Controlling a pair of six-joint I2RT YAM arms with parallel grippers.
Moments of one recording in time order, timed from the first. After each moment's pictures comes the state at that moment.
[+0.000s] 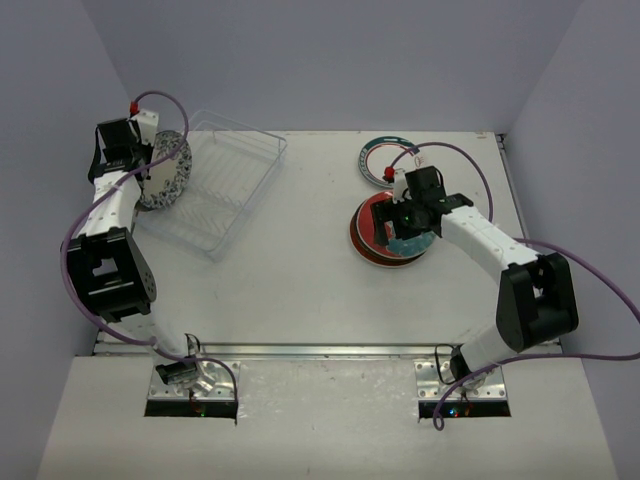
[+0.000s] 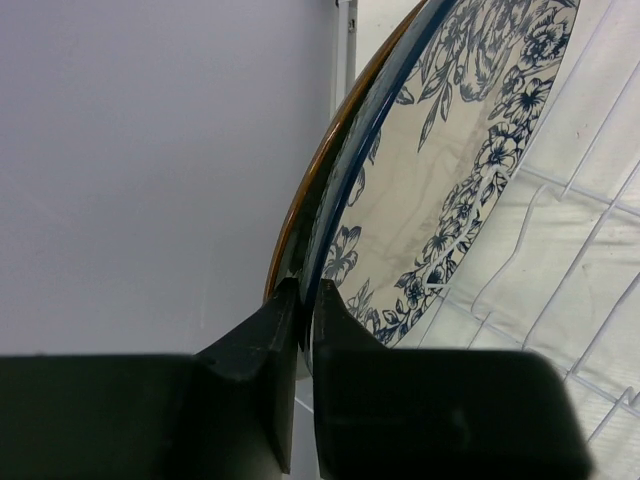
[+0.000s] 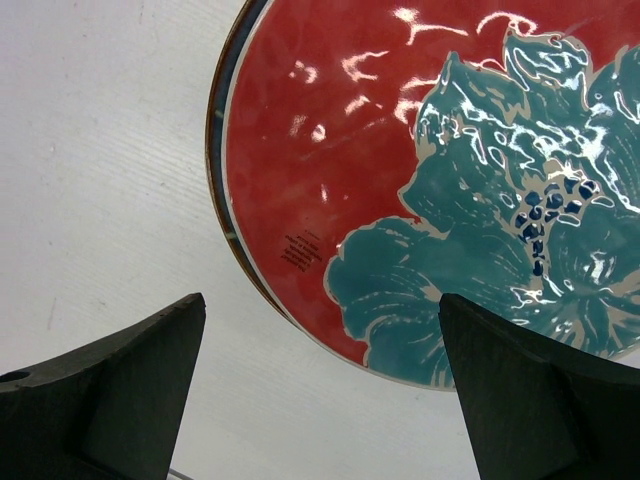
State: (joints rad) left arm 0.33 1.71 1.42 -0.30 -0.08 0.51; right arm 0.30 1.54 1.04 -0.48 -0.16 0.00
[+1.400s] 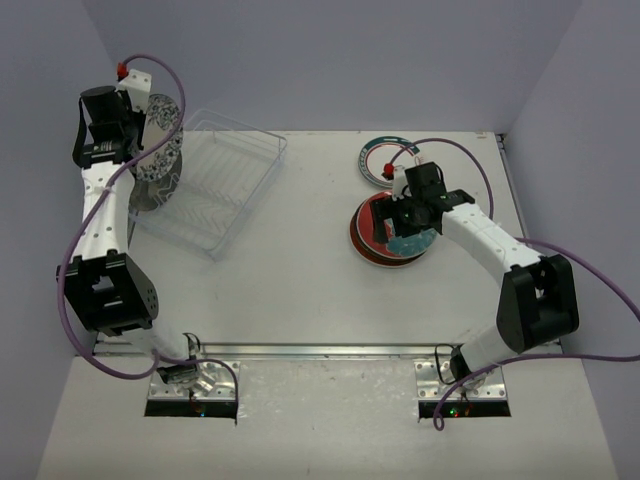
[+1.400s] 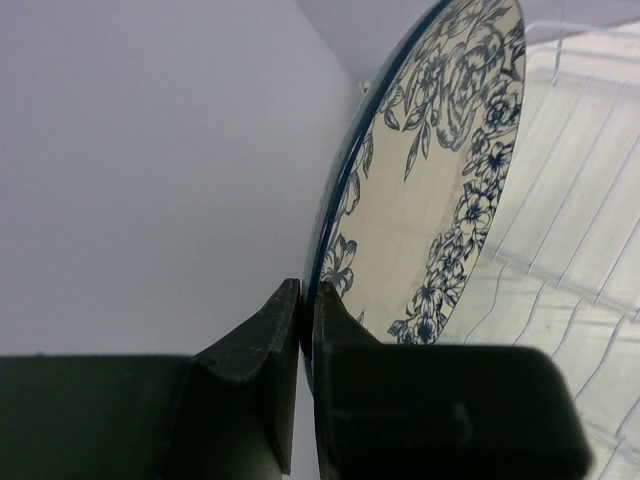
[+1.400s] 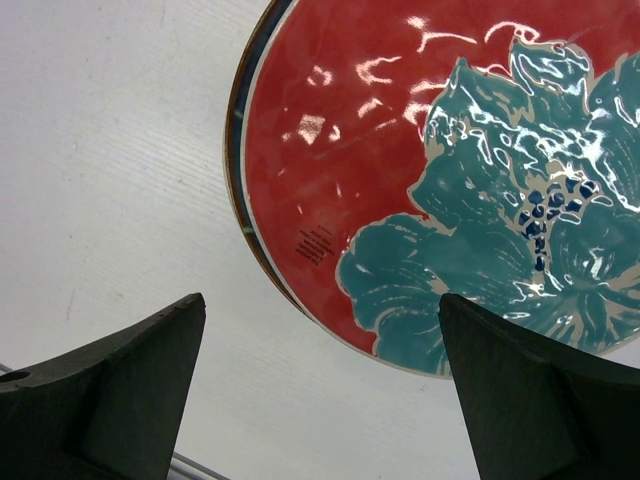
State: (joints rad) left arm 0.30 1.60 1.59 -0.38 -0.10 0.50; right arm 0.31 1.53 1.08 -0.52 -0.17 0.00
